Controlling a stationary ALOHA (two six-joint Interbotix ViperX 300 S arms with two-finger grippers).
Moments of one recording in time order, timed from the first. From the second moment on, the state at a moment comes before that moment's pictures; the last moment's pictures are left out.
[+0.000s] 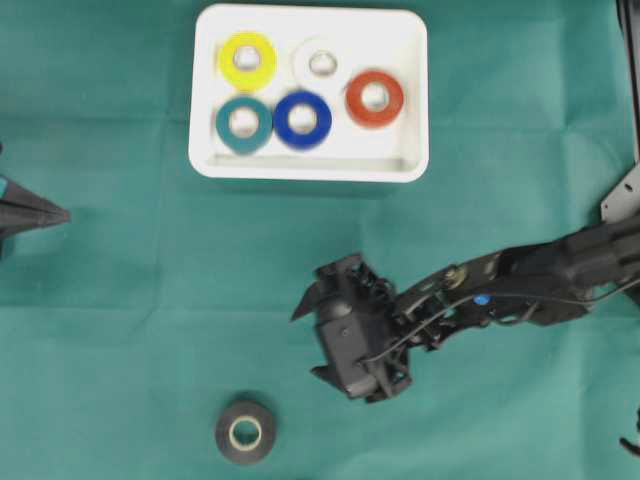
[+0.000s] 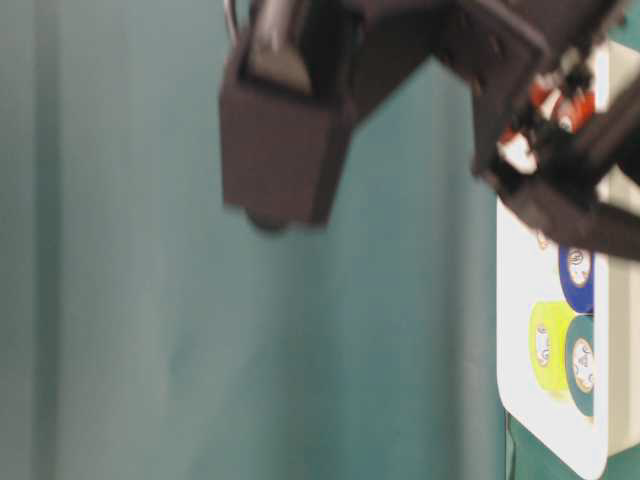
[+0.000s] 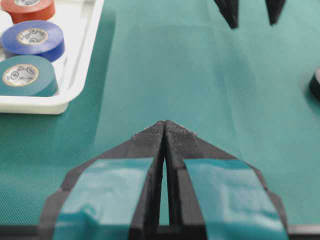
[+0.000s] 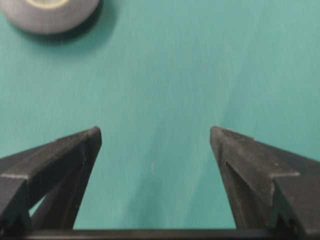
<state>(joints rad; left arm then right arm) -0.03 -1.48 1.60 -0.02 0.03 -0.02 0.27 0.23 0.52 -0.71 -0.05 0.71</state>
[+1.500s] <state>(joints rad) -0.03 -1.48 1.60 -0.02 0.03 -0.02 0.34 0.49 0.18 -0.69 0.04 0.92</state>
